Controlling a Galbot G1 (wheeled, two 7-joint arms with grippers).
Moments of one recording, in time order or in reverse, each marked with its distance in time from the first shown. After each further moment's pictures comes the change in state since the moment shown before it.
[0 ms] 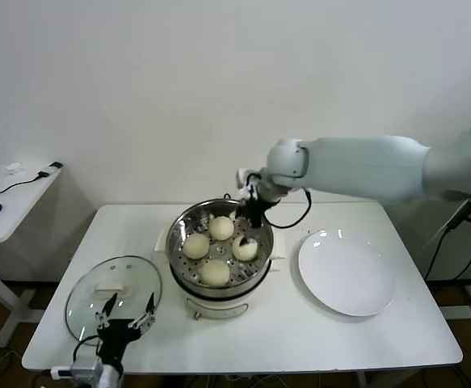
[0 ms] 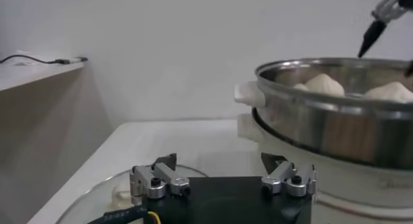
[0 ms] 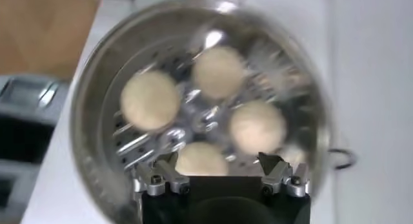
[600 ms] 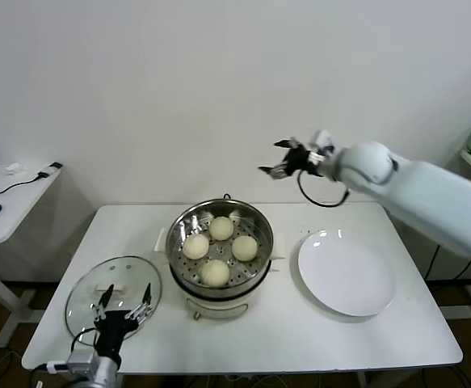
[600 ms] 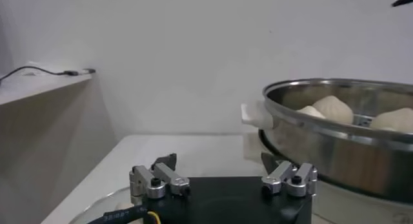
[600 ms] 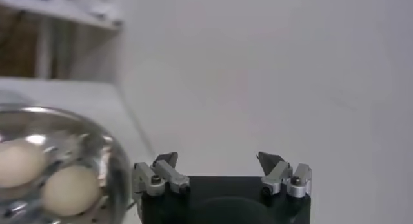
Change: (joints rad) left arm -0.031 0.040 0.006 0.009 -0.036 -0.023 -0.038; right arm -0.680 -0.426 0.884 0.163 -0.157 0.062 0.485
